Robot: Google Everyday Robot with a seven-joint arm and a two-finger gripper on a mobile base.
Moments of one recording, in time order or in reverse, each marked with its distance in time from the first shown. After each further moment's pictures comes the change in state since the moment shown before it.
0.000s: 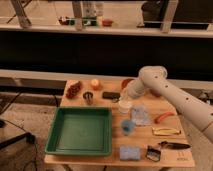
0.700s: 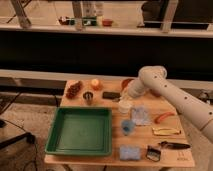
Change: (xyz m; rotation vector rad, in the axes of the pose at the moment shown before) arm 0.010 -0.001 0.005 -0.006 0.021 0.014
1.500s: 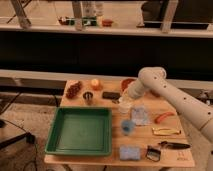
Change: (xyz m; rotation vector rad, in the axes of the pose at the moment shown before) arm 0.005 0.007 0.009 -0.024 0.001 0.020
